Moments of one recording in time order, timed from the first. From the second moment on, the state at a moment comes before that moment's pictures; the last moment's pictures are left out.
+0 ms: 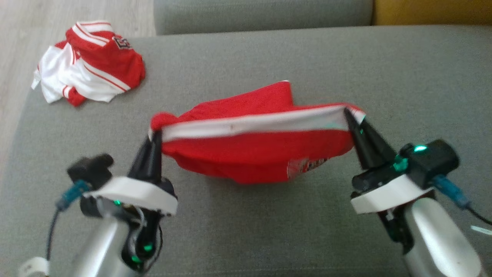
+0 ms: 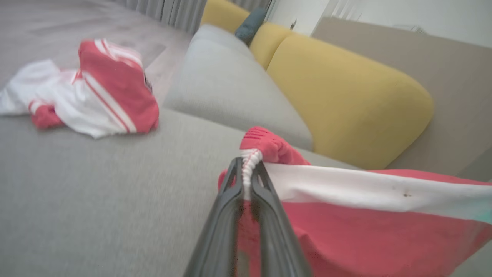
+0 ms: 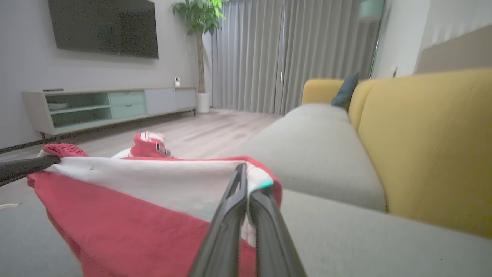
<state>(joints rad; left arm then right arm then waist) -0.18 0.18 -0.39 0.21 -0.67 0.09 -0.20 -0.22 -0.20 0.34 0.16 0.19 0.12 -0.19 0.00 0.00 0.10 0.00</state>
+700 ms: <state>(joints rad) -0.45 0.29 -0.39 -0.32 -0.63 0.18 0.09 -0.24 -0.21 0.13 -0.33 0.13 0.12 -0.07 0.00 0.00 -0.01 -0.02</state>
